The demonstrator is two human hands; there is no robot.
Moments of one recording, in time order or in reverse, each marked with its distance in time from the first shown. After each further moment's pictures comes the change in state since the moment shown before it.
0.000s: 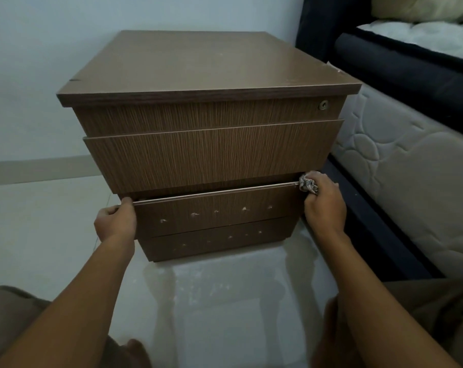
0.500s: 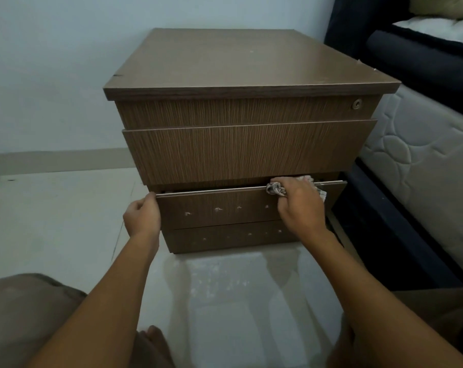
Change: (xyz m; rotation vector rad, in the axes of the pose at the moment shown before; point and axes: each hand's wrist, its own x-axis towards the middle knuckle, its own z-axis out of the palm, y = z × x) left_hand -0.002 -0.006 -0.010 -0.086 -0.070 0.007; right_hand -0.029 -0.069 0.038 -0.094 -0.231 -0.356
